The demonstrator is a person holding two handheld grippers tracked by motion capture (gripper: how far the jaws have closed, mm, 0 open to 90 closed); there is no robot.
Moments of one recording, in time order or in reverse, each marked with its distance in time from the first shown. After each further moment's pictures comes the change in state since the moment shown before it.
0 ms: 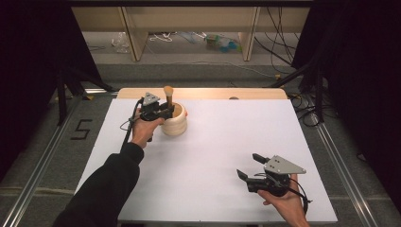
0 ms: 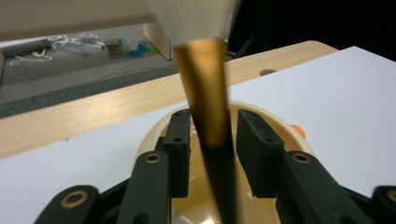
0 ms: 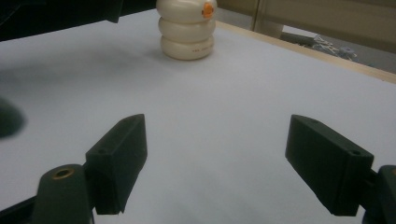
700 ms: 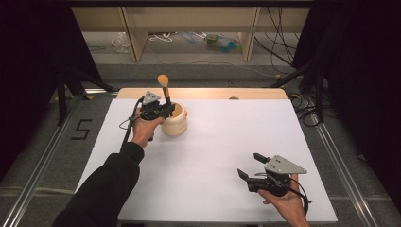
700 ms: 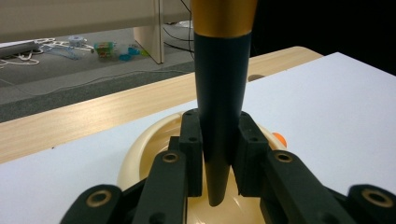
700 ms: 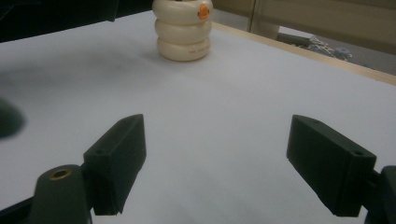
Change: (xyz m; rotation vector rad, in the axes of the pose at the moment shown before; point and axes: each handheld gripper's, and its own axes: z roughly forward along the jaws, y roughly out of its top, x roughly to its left) left arm -0.001 0.002 0.001 -0.006 -0.041 -0.011; right arm -0.001 0.000 -0.001 -0.009 -0.017 0.002
